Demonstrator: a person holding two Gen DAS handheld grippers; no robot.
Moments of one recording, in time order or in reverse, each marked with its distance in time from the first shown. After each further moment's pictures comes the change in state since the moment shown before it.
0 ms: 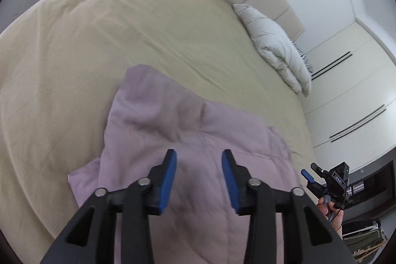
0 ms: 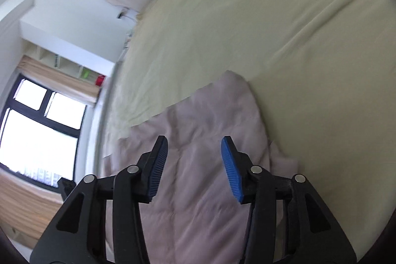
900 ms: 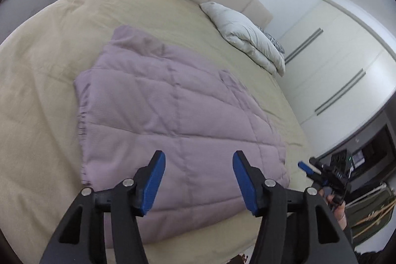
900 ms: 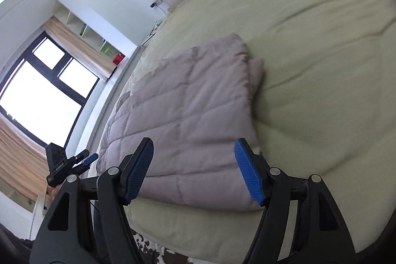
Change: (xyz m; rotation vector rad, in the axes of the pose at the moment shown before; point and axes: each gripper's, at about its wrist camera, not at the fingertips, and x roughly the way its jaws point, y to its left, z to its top) left arm -0.069 -0.058 -0.141 0.178 -0.009 -0.031; right arm -0.133 0.047 -0.185 -0.270 -0.029 -0.040
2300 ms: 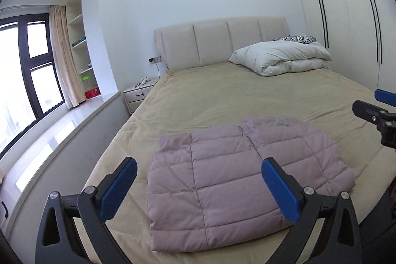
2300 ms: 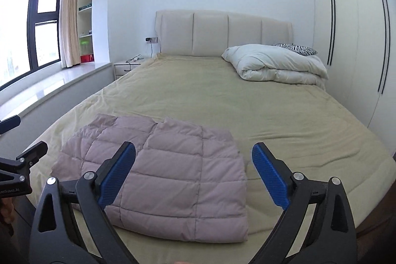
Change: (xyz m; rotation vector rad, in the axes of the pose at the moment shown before) left arm -0.063 -0.179 -0.033 0.487 -0.415 0.653; right arm -0.050 0.207 -0.014 -0.499 -0.392 -0.477
